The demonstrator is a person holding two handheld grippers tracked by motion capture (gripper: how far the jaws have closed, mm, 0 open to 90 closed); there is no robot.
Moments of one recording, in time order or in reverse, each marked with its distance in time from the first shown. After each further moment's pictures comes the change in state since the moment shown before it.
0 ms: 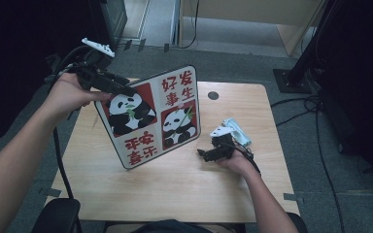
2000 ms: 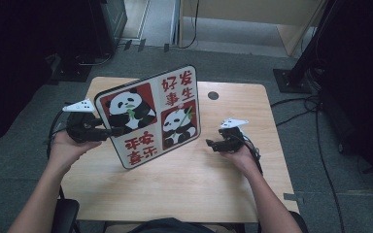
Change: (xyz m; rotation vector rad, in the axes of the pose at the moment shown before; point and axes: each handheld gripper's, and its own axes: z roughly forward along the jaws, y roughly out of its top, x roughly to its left) left arm -0.008 -0.147 0.043 -0.199 0.034 -0.097; right arm -0.024 0.012 -0.032 -0.034 -0.021 0.091
